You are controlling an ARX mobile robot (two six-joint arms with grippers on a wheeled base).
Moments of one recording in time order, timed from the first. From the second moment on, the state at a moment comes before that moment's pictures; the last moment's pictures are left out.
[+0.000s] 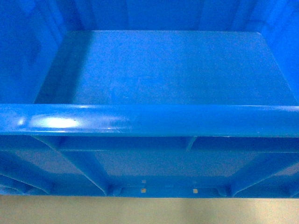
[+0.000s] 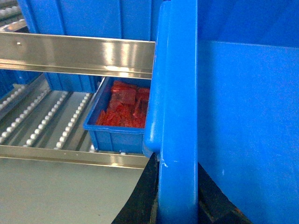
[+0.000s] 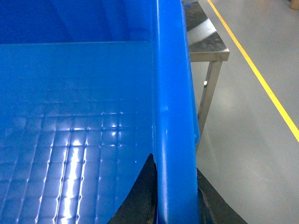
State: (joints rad) left arm -0.34 0.88 0.58 0.02 -0.42 -0.15; right arm 0.22 0.88 0.52 0.10 0.25 0.11
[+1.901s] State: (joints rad) left arm -0.34 0.88 0.58 0.02 -0.42 -0.15; right arm 0.22 0.88 0.52 0.10 0.25 0.11
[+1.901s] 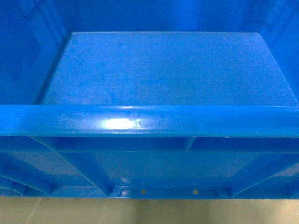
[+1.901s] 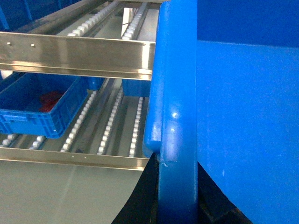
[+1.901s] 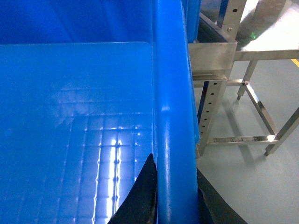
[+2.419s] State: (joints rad) left arm -0.34 0.88 0.58 0.02 -0.42 -0.15; right arm 0.22 0.88 0.52 0.10 0.25 0.11
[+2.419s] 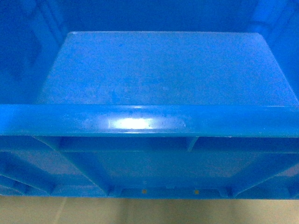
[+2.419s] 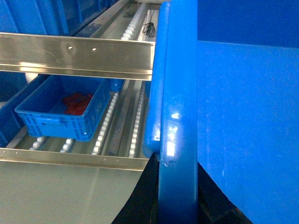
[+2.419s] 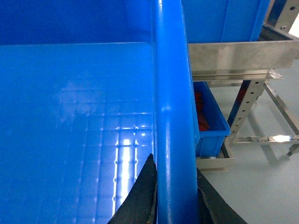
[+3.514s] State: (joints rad) left arm -0.34 0.88 0.58 0.02 -0.42 -0.15; right arm 0.22 0.88 0.52 0.10 0.25 0.11
